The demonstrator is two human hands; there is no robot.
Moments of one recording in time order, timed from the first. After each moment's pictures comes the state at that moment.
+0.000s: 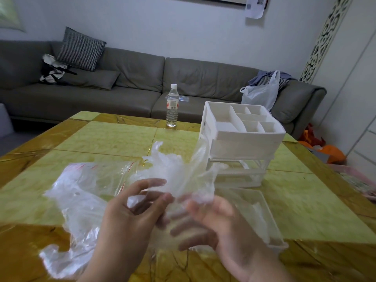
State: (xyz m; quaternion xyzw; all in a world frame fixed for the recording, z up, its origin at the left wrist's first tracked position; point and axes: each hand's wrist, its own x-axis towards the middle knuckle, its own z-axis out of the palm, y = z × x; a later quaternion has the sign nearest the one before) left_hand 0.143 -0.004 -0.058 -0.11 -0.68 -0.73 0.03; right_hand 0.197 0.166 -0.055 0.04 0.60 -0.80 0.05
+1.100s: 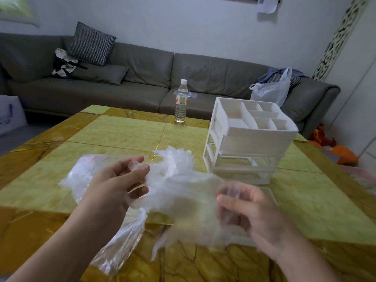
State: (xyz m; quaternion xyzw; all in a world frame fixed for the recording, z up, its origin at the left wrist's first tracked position) left_hand 0.090 -0.049 -0.056 -0.01 -0.55 -0.83 -0.09; right_hand 0.193 0.207 -0.051 0.09 0.65 -0.75 0.00
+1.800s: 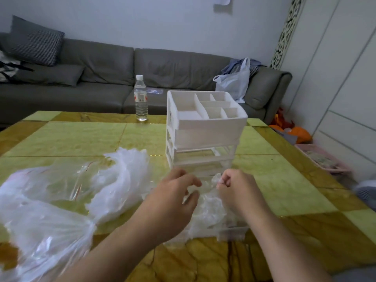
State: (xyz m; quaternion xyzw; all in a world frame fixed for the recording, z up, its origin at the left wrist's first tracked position) left_hand 0.130 0.104 -0.065 -0.40 -0.84 -0.35 0.00; right_hand 0.182 0.300 -0.083 0.30 0.91 -0.24 -0.16
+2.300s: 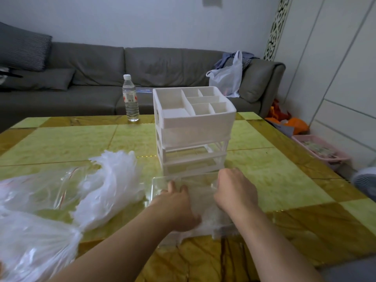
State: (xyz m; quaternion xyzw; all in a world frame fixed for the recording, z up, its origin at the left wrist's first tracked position) left_hand 0.108 0.167 -0.098 -0.33 -0.93 -0.01 -0.19; right_hand 0.184 0.294 -0.068 0.33 0.94 -0.09 -0.05
